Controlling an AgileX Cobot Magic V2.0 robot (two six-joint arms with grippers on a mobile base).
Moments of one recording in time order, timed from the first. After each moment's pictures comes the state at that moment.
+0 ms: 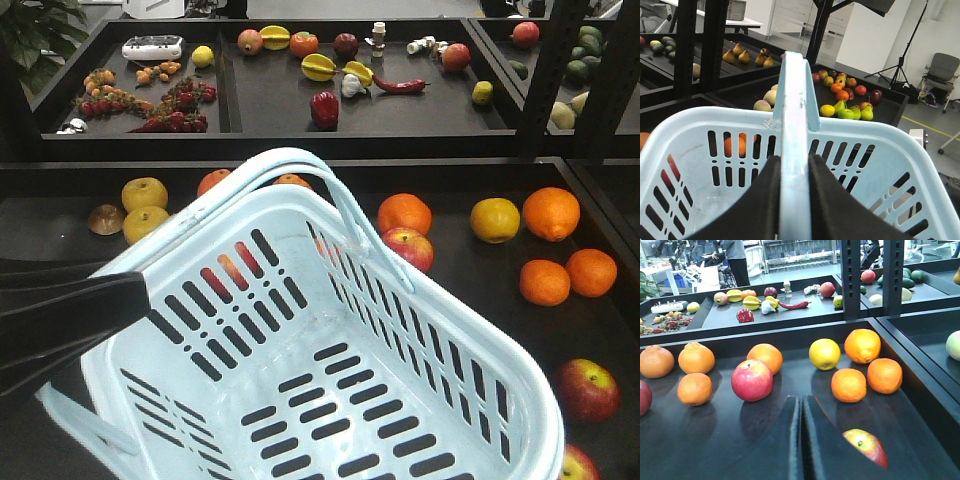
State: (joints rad) left arm -0.30 0.72 -0.72 1.76 -0.70 -2.05; right arm 0.00 -0.01 0.03 -0.09 0.20 0.16
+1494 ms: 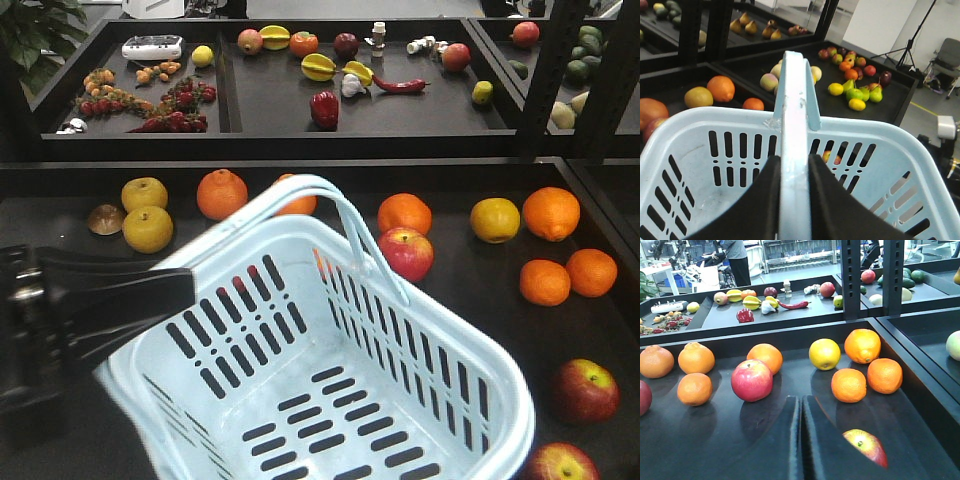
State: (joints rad) left arm -0.30 0.88 -0.73 1.76 -0.70 -2.02; right arm 0.00 -0.01 0.03 -0.09 0.20 0.16
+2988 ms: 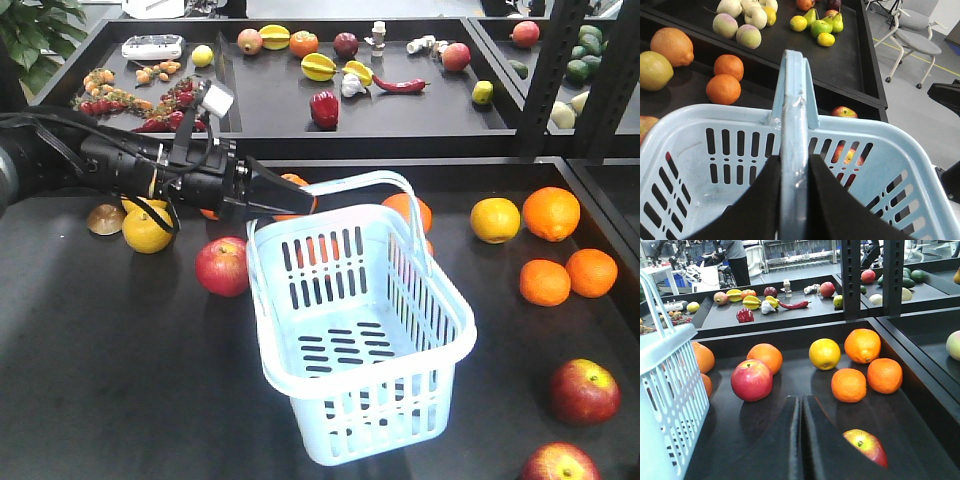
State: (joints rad) left arm -0.16 2.00 -1.57 1.76 -1.20 -1.68; right arm 0.00 -0.01 0.03 -0.09 0.20 0.16
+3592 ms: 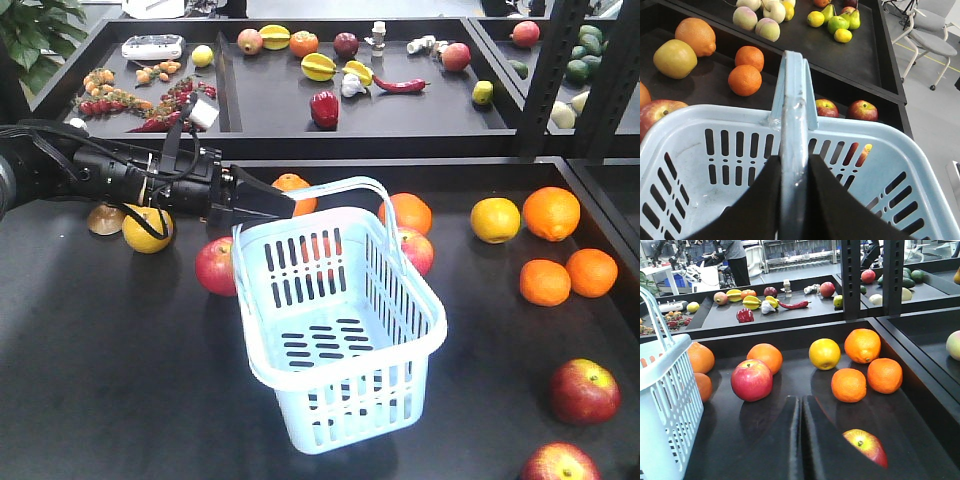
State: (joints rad) left arm -0.12 2.04 -1.57 1.76 -1.19 -1.63; right arm 0.00 -0.01 0.03 -0.09 0.20 0.16
